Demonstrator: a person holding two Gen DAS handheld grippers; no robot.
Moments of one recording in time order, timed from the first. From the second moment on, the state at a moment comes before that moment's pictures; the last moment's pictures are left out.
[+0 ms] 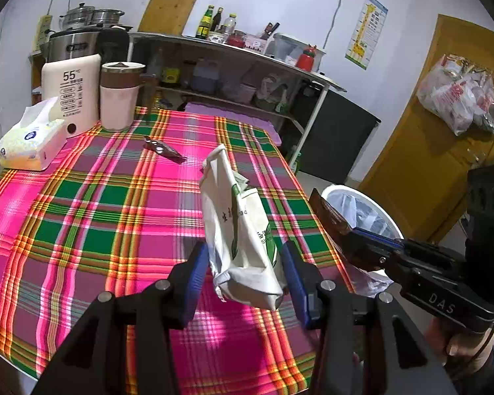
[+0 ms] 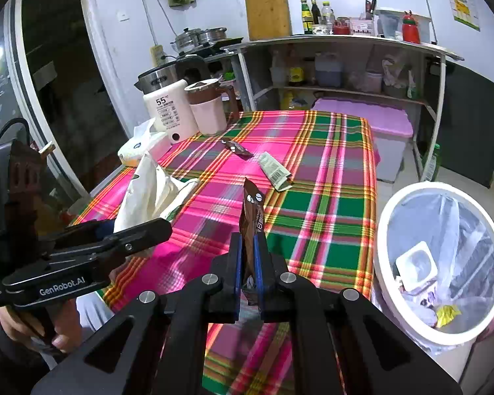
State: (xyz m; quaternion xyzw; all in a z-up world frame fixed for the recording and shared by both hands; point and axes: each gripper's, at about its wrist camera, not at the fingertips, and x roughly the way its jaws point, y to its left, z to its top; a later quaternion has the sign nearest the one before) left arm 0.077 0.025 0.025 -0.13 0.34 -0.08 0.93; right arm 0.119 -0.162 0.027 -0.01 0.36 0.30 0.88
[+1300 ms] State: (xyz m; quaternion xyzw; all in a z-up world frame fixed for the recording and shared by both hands) left arm 0.134 -0.114 0.021 -0.06 0.37 -0.20 0.91; right arm 0.139 -0.307 0.016 0.06 0.36 0.17 0.91
